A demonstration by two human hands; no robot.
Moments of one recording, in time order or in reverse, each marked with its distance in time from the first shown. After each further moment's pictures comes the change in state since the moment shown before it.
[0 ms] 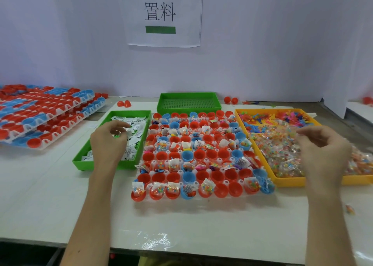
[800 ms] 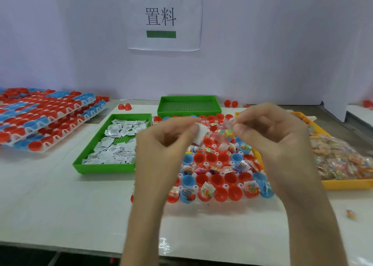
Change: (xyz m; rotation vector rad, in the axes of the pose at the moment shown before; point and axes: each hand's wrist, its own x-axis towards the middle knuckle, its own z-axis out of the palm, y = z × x) left_hand -0.100 0.145 -0.025 -0.730 -0.270 0.096; right_hand -0.054 -0.116 0.014 0.526 -0.640 -0.197
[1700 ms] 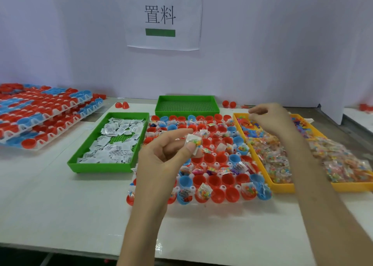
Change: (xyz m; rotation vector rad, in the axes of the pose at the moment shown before) left_hand -0.017 -0.019 -0.002 -0.208 -0.066 -0.221; right_hand 0.101 0.116 -0.072 -0.889 -0.051 0.464
